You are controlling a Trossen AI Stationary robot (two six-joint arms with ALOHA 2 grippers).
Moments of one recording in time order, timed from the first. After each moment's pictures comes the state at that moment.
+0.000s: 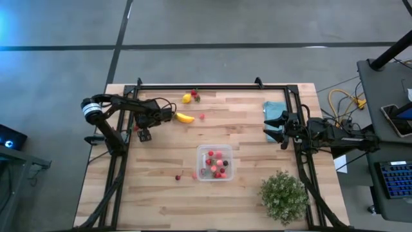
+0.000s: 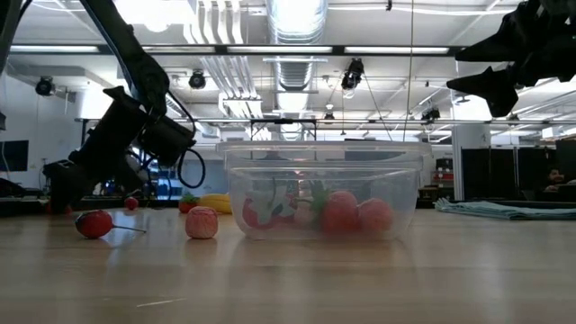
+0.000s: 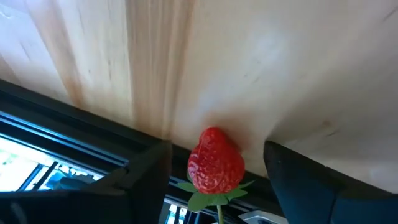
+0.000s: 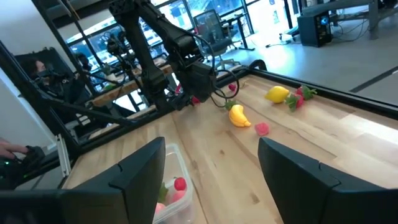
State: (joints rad) left arm 0.55 1.64 0.73 -1.09 -0.40 0.12; right arm -0.03 0.08 0.19 -0.18 0.18 0.39
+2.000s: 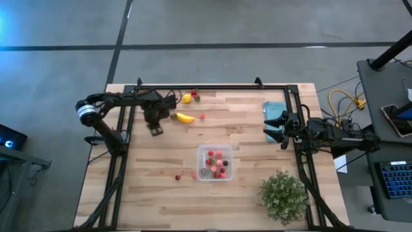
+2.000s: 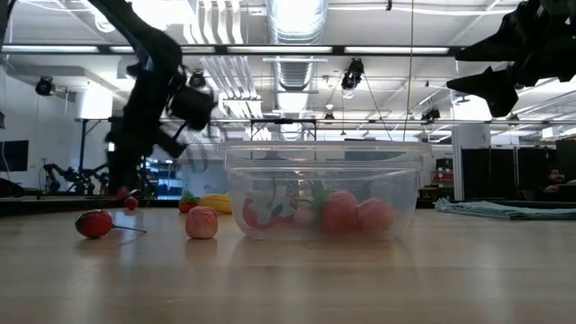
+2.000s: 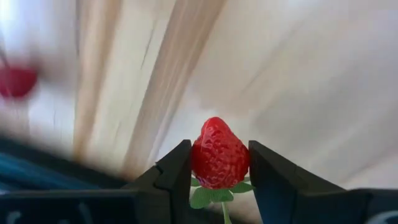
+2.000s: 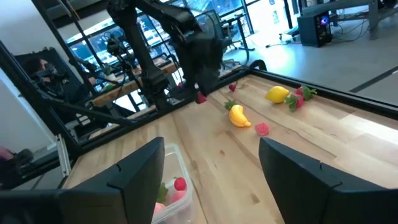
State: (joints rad) left arm 0.57 1.57 0.92 -1.11 -0.15 0.11; right arm -0.03 0.08 0.19 -0.18 0.18 0.39
